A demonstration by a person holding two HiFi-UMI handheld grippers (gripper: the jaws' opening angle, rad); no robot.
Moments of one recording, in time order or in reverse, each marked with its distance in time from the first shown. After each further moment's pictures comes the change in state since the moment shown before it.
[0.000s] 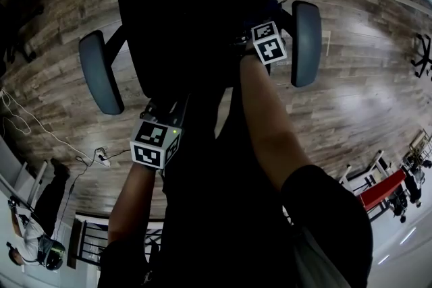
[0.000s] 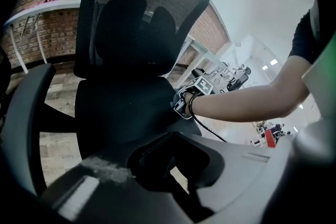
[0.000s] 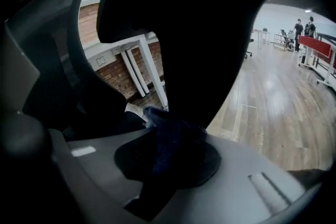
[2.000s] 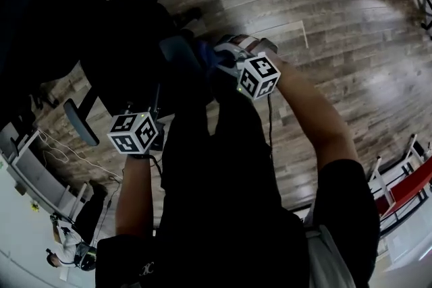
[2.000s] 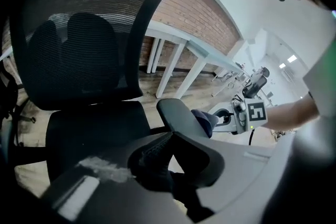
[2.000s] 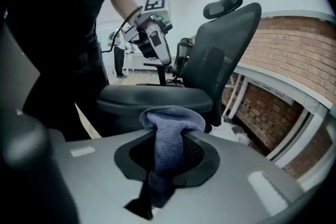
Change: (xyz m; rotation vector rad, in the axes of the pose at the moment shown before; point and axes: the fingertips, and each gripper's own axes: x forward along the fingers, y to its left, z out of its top) left arm 0.146 -0.138 0.176 -0.043 -0.020 0.182; right arm -0.091 -0.046 0.112 -1.663 0.141 1.573
